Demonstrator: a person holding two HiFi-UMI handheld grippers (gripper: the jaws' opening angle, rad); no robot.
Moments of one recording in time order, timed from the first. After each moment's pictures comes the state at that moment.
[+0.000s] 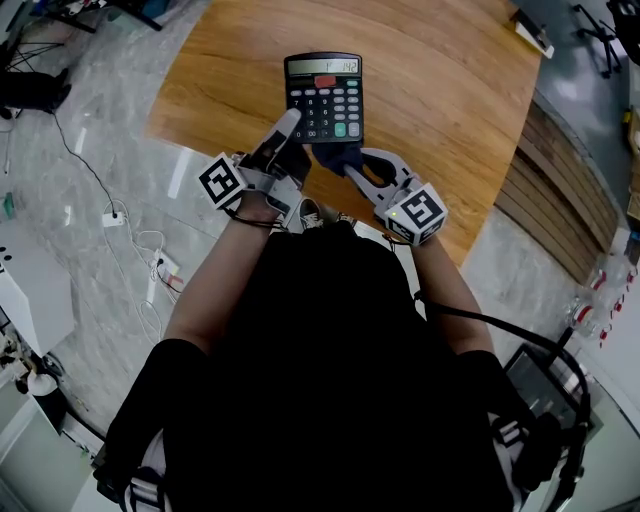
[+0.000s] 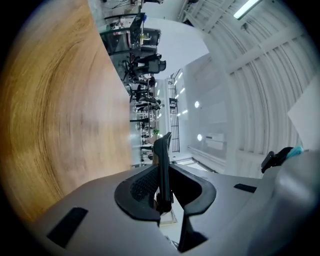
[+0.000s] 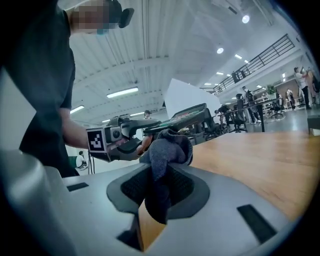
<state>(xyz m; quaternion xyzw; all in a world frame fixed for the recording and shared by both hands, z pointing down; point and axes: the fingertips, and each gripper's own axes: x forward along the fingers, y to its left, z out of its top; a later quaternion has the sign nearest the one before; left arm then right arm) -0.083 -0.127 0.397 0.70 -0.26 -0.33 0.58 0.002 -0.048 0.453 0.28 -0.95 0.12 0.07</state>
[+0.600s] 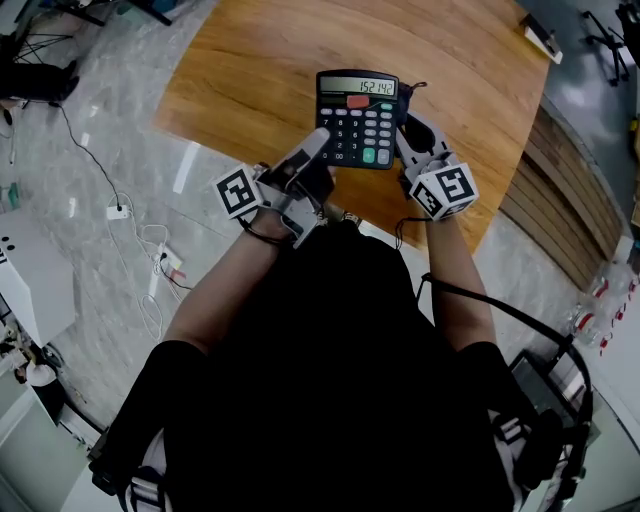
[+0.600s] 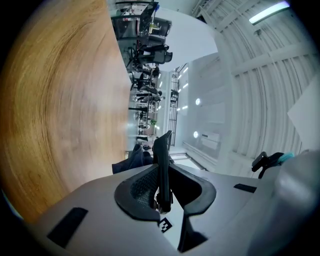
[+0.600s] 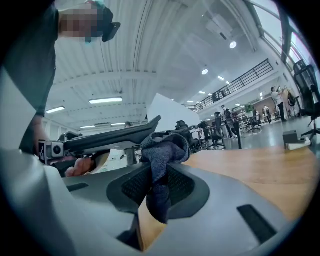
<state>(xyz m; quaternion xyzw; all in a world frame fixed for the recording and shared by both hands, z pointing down) -0.048 -0.089 0.383 0.69 -0.19 -0.33 0.62 0.065 -0.127 0.417 0.40 -0.91 0.09 0.01</state>
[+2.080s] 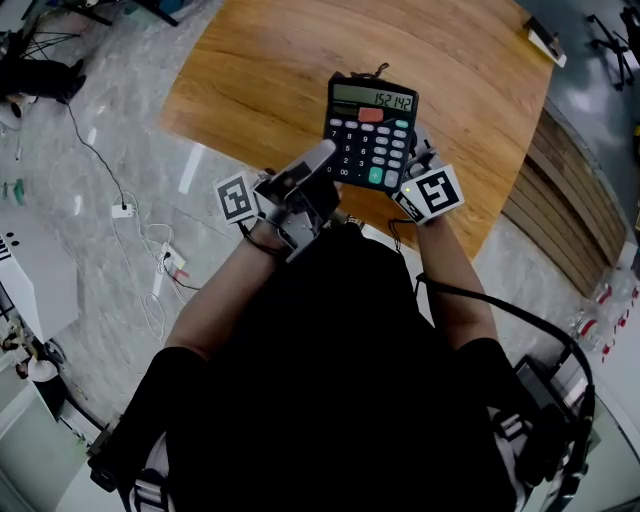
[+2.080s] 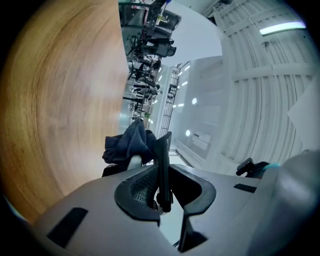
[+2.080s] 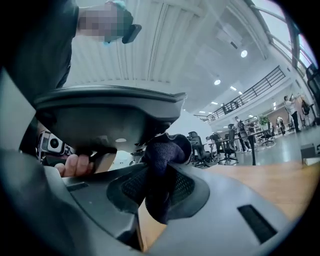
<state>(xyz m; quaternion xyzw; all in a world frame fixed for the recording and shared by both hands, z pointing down) -0.036 -0.072 0.358 0.68 -0.12 -0.35 0.64 0.015 -0.118 0.380 0.35 -0.94 0.01 -0.04</state>
